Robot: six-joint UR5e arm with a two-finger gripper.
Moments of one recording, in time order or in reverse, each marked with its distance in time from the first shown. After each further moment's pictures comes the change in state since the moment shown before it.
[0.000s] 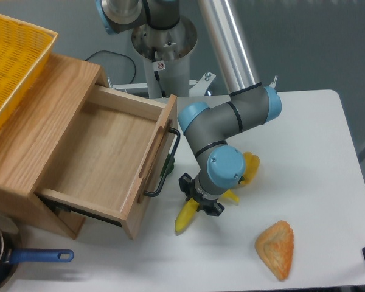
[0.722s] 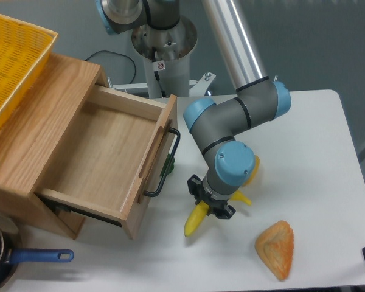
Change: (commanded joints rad) arm 0.021 0.021 0.104 -0.031 0.064 0.130
